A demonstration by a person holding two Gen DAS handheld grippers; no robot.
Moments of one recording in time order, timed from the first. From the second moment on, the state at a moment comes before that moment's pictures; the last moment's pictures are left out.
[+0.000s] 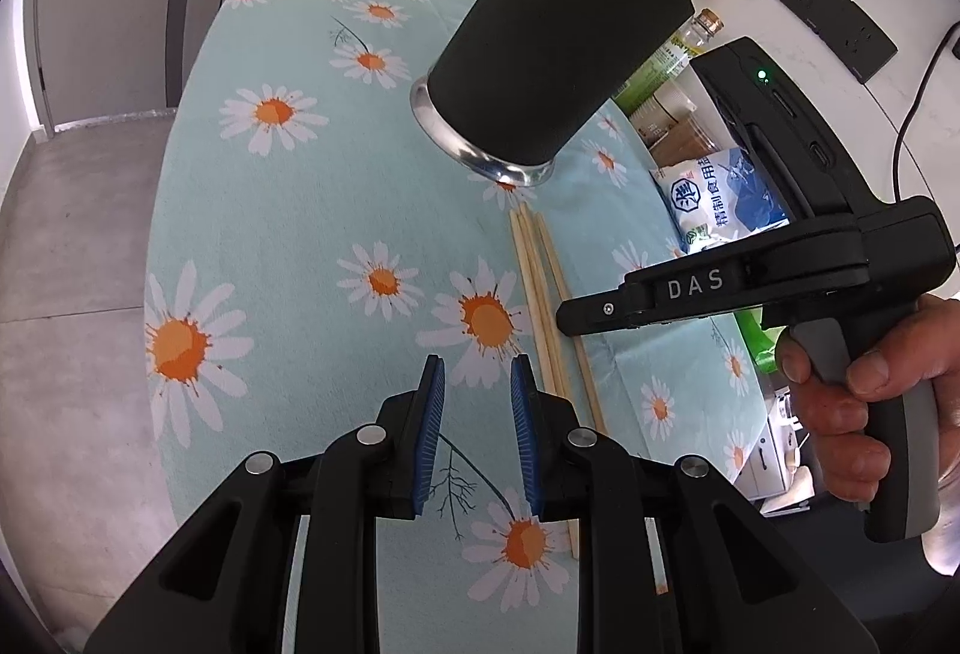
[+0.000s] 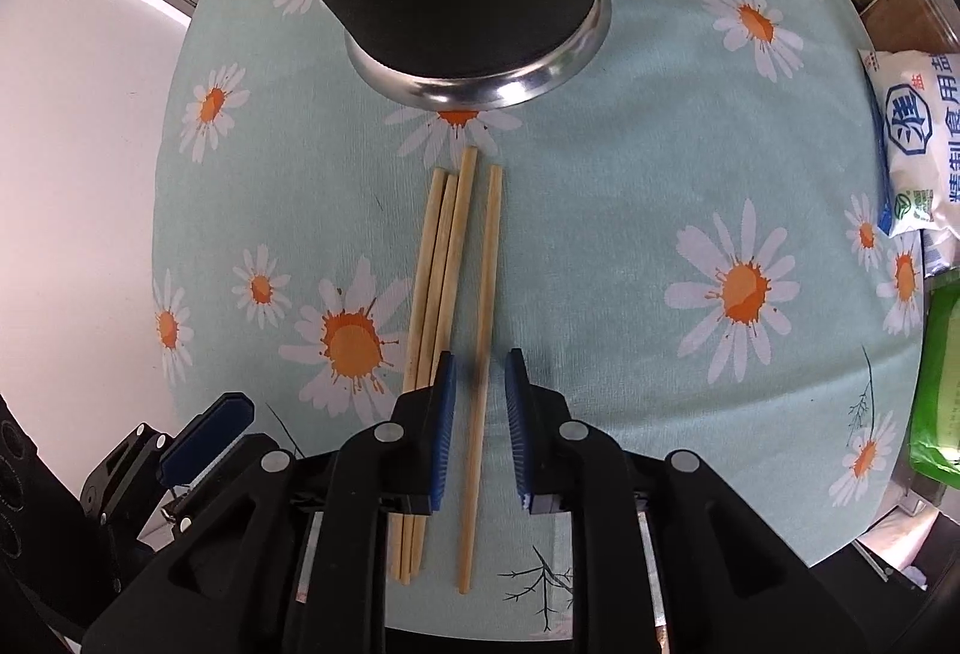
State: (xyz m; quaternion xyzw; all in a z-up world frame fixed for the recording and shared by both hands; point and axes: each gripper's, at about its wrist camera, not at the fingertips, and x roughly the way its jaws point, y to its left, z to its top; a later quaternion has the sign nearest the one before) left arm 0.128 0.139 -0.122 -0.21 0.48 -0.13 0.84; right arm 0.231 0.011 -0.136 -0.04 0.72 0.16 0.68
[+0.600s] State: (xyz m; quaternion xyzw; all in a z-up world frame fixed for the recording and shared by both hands) left arm 0.148 0.108 -0.109 -0.17 0.50 -0.10 0.84; right arm 0.231 -0.040 -0.113 0.05 0.70 0.23 0.67
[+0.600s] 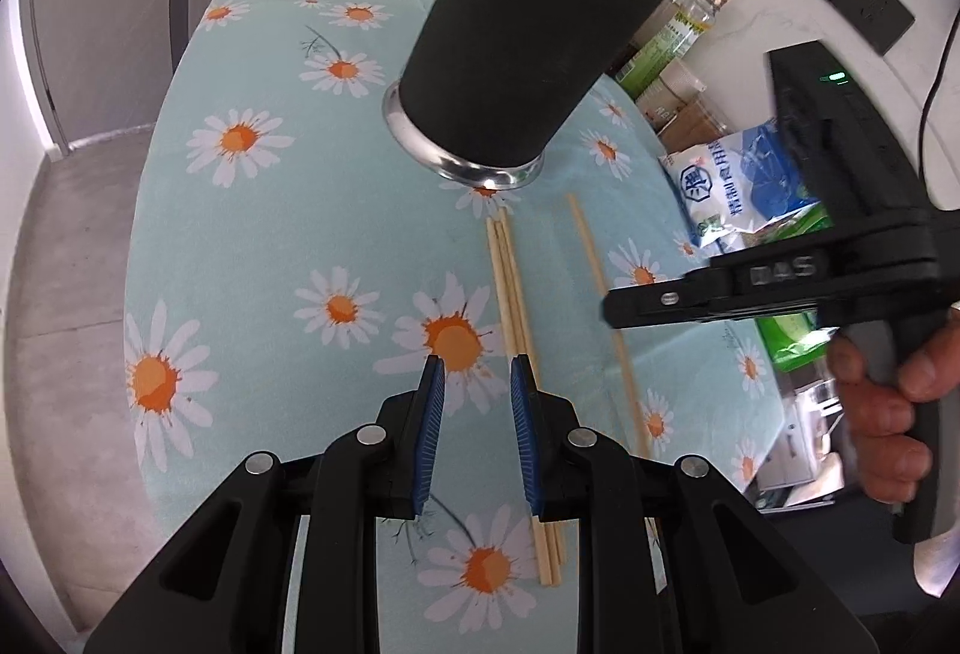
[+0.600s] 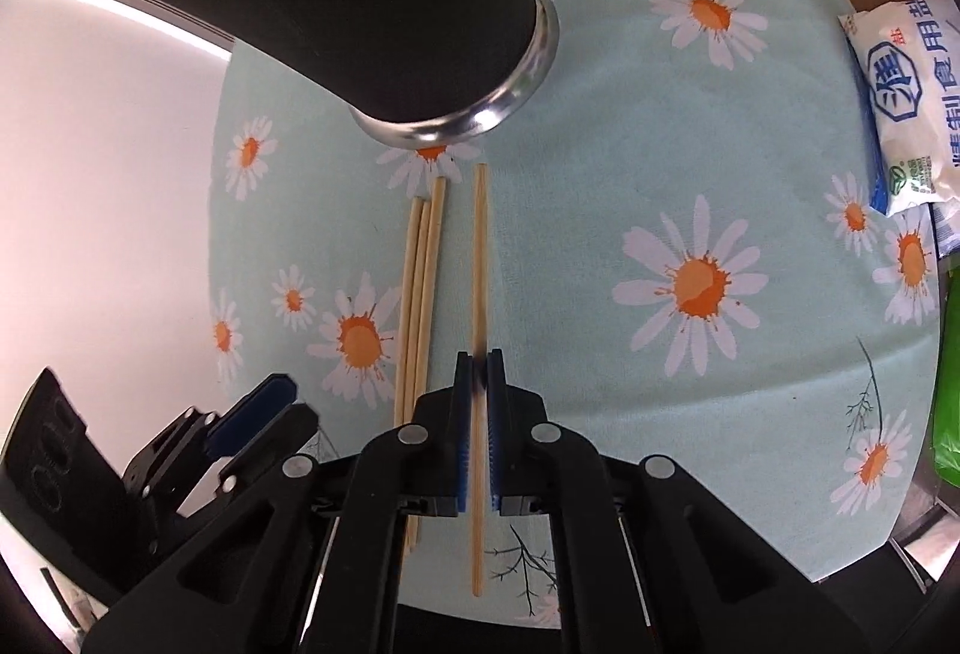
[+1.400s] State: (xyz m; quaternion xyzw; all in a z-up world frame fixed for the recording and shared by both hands) left arm 0.180 0.064 -0.129 -0.09 0.59 -0.04 0.80; right arm 0.248 -0.128 -0.104 0.14 0.68 0.29 0.66
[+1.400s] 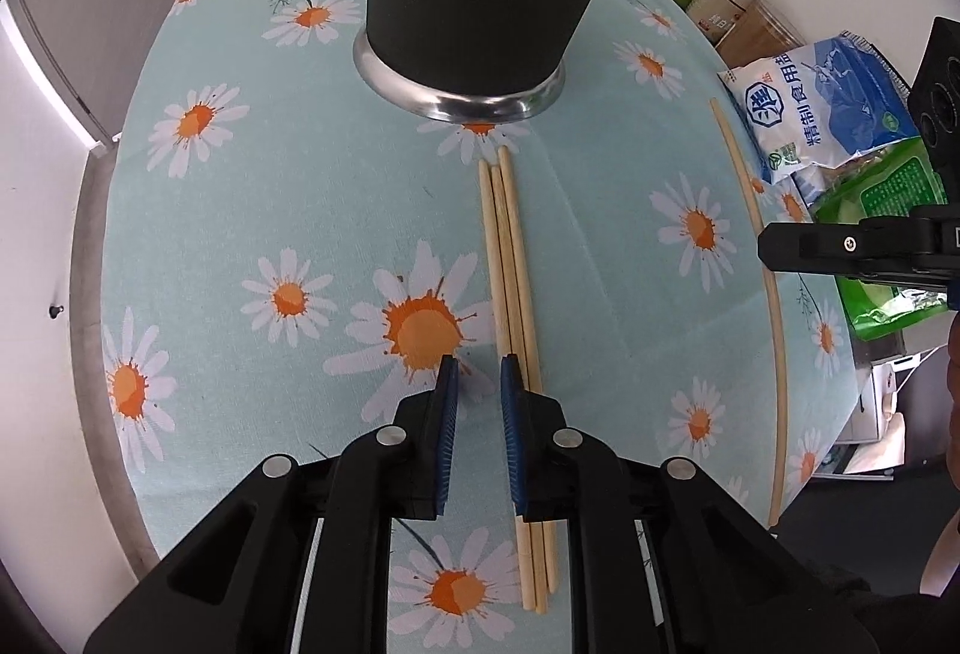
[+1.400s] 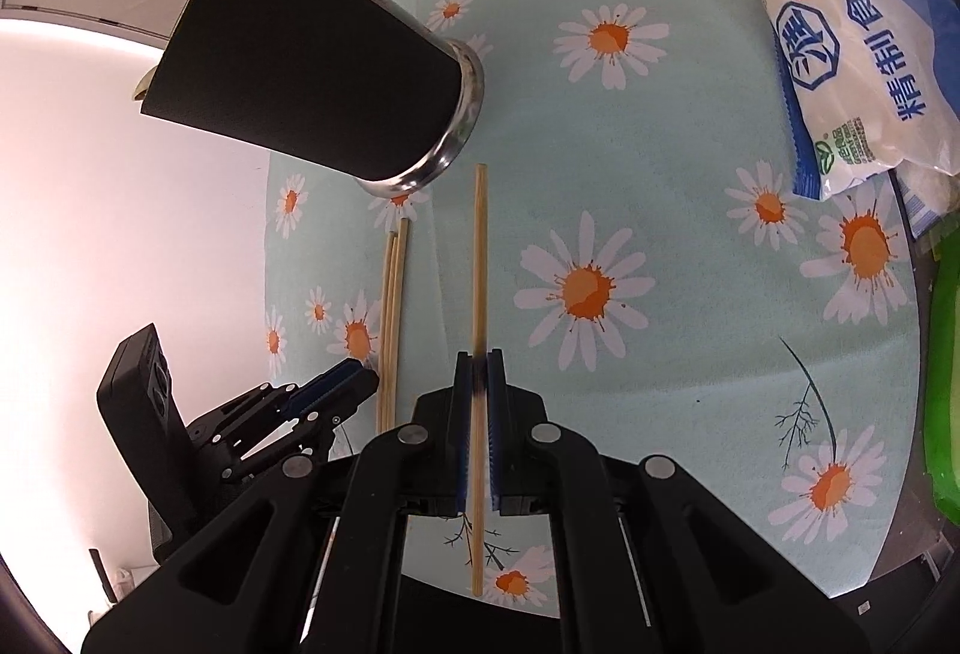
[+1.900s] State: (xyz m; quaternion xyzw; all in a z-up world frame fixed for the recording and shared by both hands) left arm 0.193 0.046 -0.131 -0.05 0.63 -0.01 0.78; right arm 0.261 -0.141 -0.113 0.14 0.68 0.33 0.64
